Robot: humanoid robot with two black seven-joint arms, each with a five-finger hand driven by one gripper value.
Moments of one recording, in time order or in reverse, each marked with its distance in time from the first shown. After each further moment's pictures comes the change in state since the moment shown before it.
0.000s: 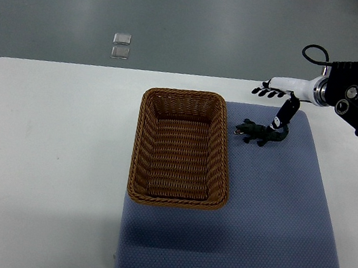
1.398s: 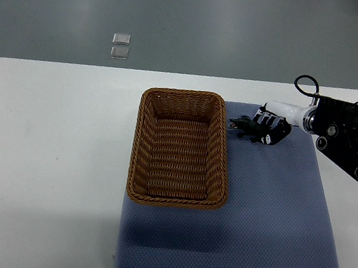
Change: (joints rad) left arm 0.000 0.000 -0.002 0.001 0.001 0.000 0.000; right arm -0.109 0.075 -0.020 -0.090 -0.092 -0.172 0.052
